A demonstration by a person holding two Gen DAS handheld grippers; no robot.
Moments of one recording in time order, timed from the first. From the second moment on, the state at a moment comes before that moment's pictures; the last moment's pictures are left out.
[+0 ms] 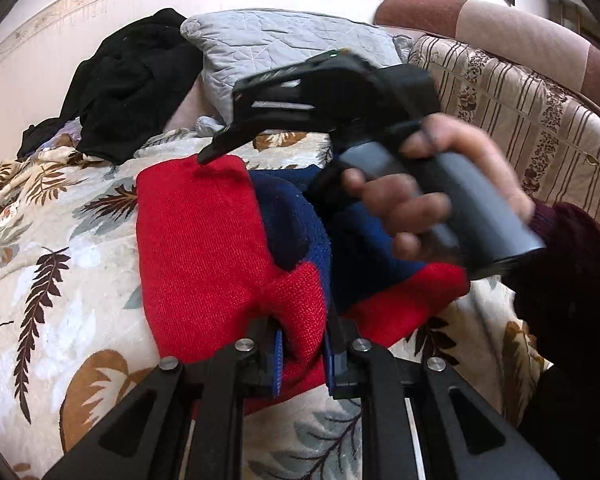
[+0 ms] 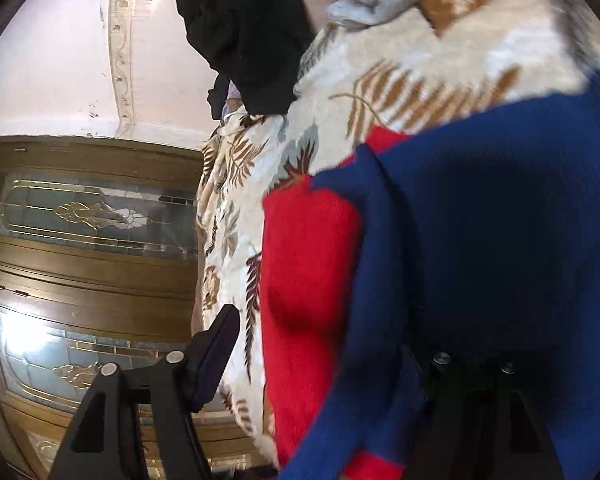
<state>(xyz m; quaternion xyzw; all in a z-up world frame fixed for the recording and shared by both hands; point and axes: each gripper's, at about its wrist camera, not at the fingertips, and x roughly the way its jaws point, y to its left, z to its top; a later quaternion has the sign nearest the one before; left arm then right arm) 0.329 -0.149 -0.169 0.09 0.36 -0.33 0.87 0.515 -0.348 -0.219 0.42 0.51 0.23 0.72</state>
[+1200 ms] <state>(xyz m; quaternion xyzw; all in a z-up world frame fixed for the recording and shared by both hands) 0.378 -0.175 -0.164 0.12 0.41 -0.19 0.88 0.357 -0.486 -0.160 0.28 0.41 0.08 0.86</state>
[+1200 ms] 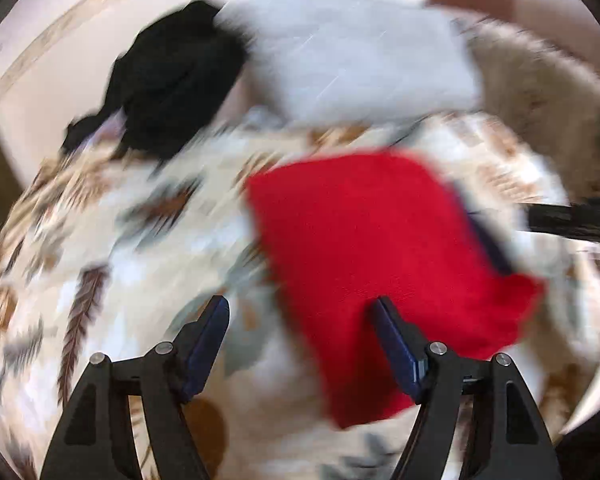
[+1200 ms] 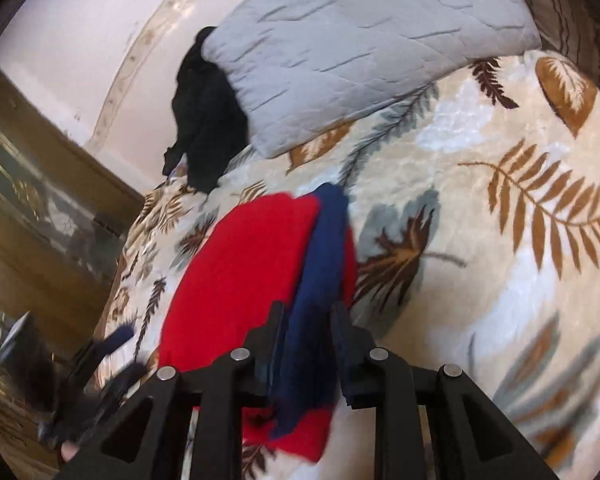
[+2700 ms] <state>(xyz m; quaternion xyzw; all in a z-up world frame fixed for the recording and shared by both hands) 0.350 -0.159 -0.173 0.14 0.45 -0.17 0.87 0.320 -0.400 -0.185 0.20 0.50 0.04 0.85</state>
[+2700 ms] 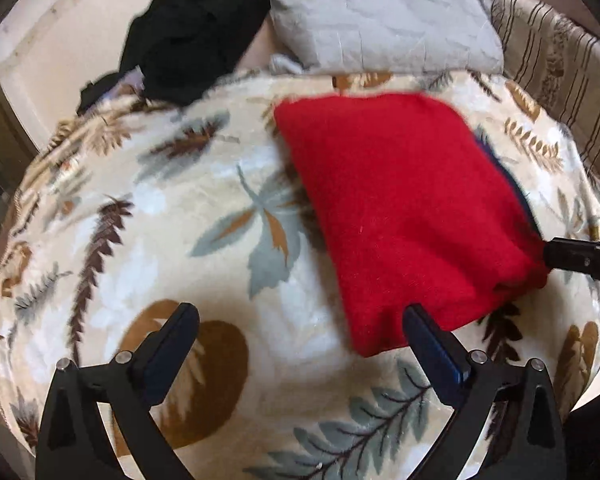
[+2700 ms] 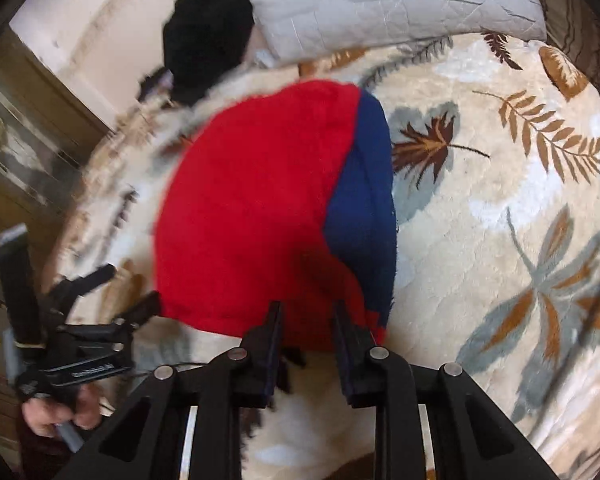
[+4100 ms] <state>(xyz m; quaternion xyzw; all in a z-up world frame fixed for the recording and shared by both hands) 0.400 -0.173 -0.178 0.10 0.46 -0.13 0.87 0.325 -0.425 -0.184 0.26 0.45 0.03 0.85</state>
